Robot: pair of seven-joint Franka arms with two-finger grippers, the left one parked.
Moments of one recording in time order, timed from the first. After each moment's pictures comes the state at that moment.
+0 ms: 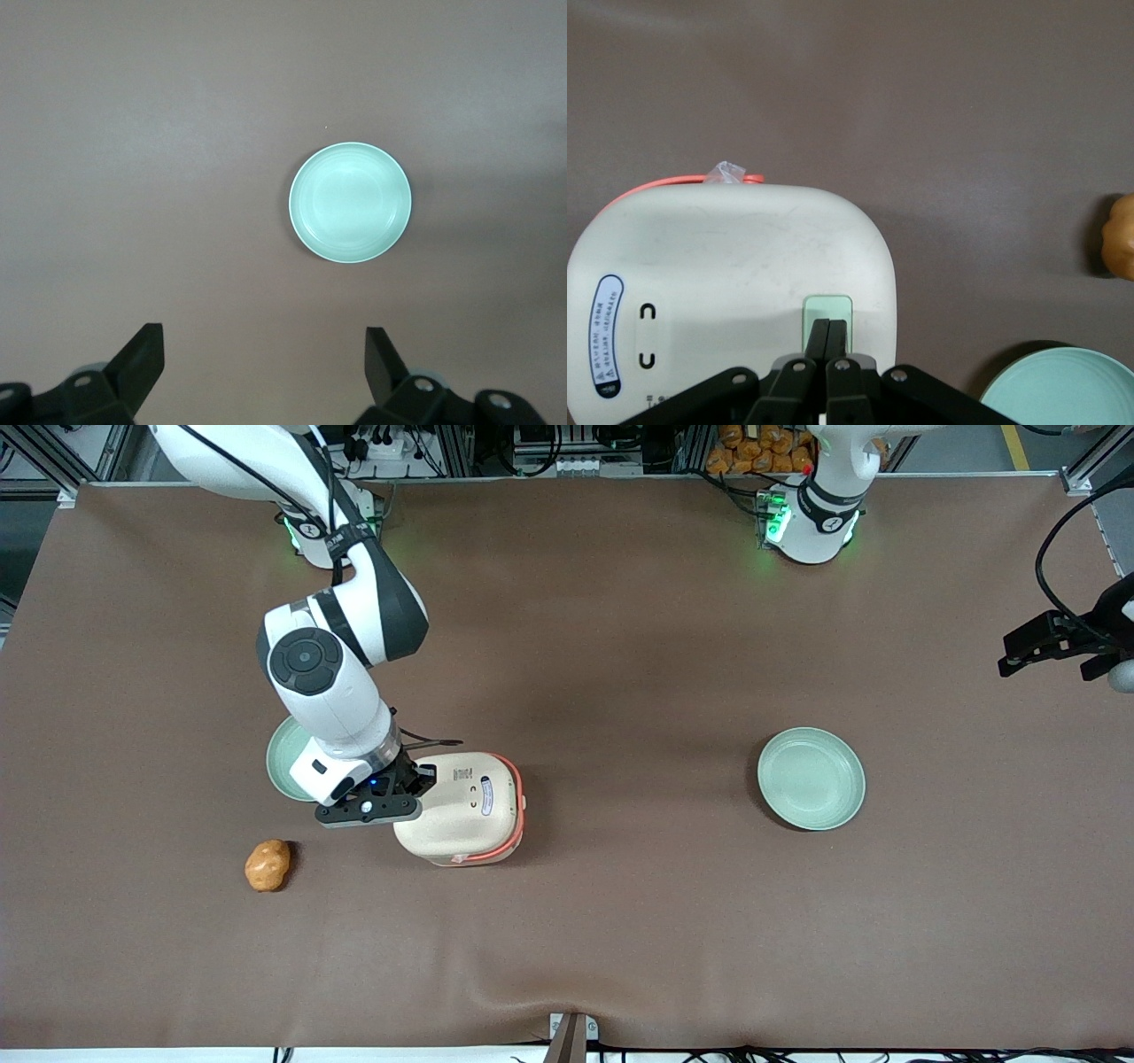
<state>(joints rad) 0.45 0.43 -0.04 -1.63 -0.06 2.19 0.35</state>
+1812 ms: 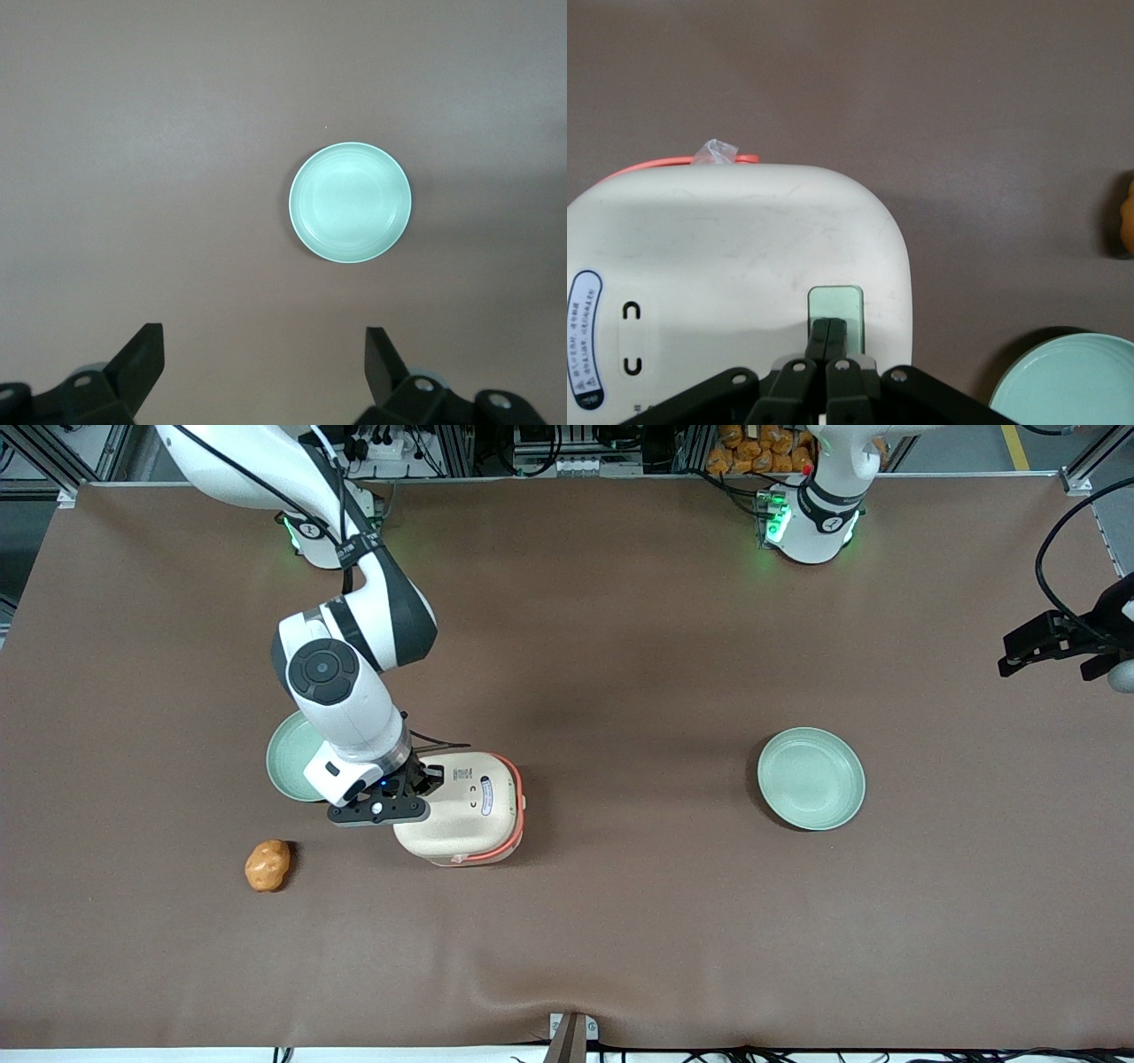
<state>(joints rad) 0.46 0.45 -0.03 -1.64 -0.06 2.20 0.39</state>
